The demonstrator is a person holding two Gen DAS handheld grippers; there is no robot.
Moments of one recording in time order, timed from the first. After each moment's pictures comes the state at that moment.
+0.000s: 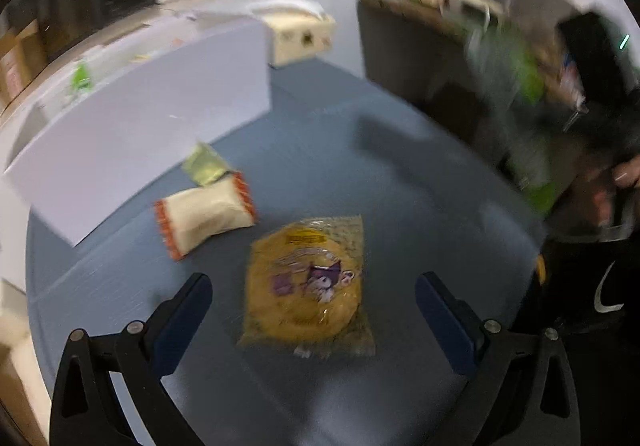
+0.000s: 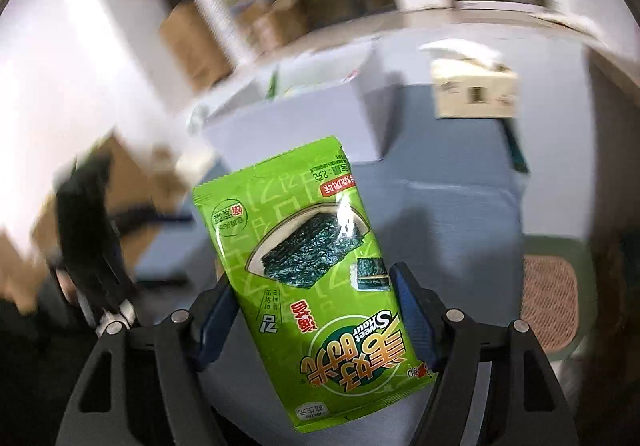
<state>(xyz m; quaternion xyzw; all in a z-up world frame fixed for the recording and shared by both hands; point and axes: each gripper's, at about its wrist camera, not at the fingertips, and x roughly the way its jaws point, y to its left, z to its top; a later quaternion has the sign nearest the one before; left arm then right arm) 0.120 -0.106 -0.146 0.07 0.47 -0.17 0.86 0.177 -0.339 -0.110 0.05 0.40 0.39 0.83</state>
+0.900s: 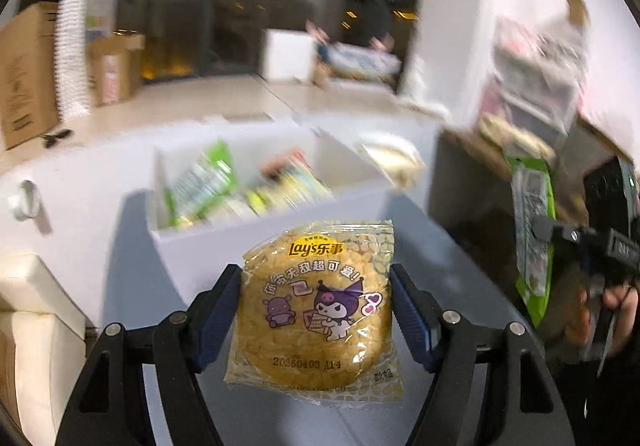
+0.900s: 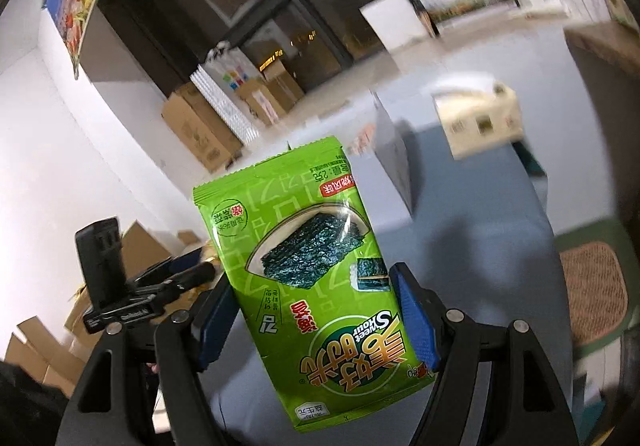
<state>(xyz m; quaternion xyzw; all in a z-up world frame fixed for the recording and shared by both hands) 0.119 0.006 -0.026 -0.06 0.31 -0.05 0.95 0.186 -0.306 -0.073 0.17 0.35 0.39 0.83</state>
